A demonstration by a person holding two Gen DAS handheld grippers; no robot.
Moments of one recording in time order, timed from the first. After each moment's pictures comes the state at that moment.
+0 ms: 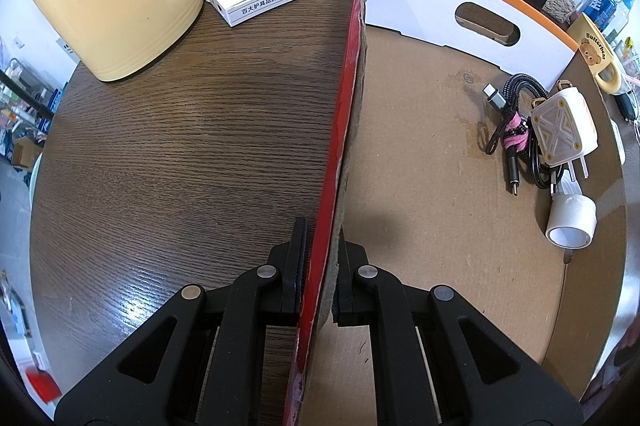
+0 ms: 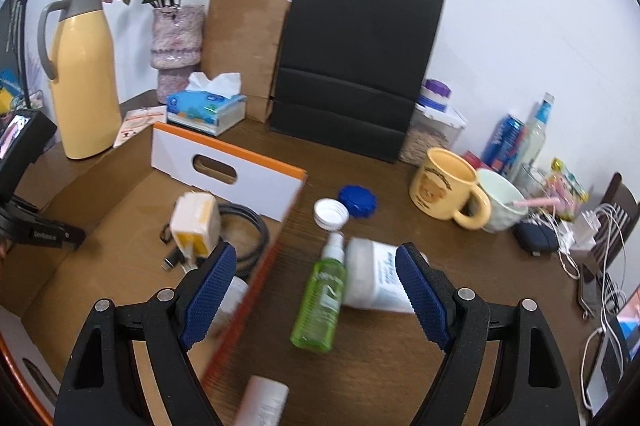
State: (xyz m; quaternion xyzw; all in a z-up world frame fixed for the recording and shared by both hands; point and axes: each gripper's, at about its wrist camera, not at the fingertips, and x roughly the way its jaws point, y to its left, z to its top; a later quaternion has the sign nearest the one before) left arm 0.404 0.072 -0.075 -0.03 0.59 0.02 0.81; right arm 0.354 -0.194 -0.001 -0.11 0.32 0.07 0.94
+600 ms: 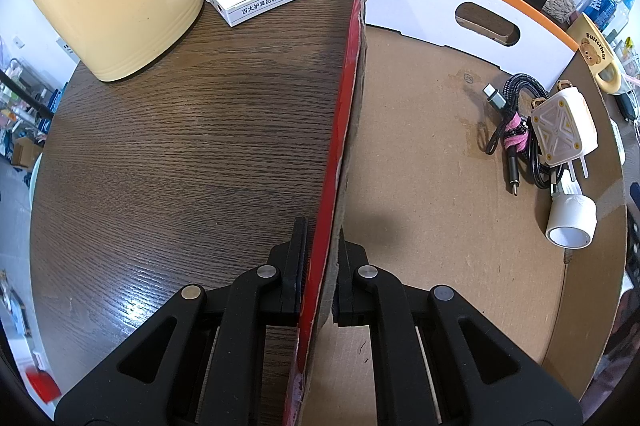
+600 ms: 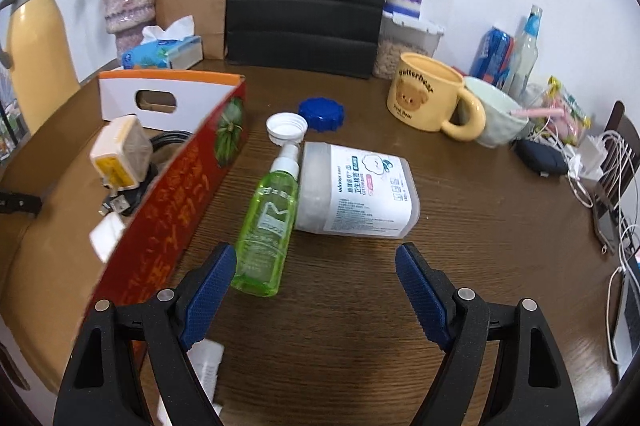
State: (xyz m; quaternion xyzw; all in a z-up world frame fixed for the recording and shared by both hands) left arm 0.404 0.073 -0.075 -0.03 0.59 0.02 0.81; right arm 0.378 -0.243 -0.061 -0.05 0.41 0.03 0.91
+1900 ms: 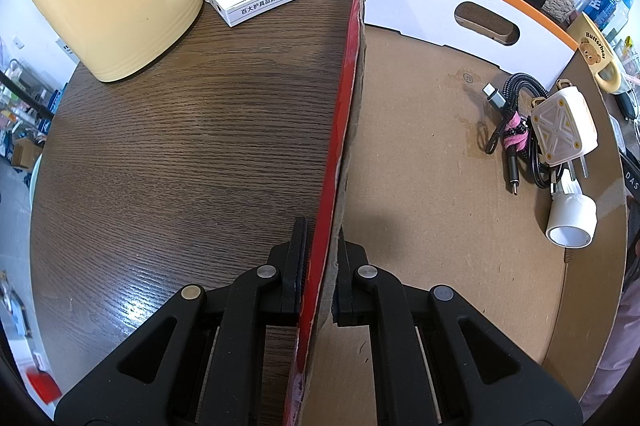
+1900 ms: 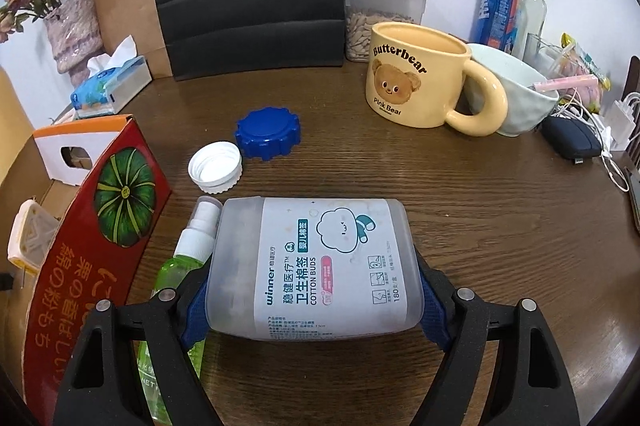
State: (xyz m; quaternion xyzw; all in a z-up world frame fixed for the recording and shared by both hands) left arm 0.404 0.073 -0.075 -0.03 0.59 0.02 0.81; right arm 0.461 -0.278 -0.090 0.01 0.43 0.03 0.90
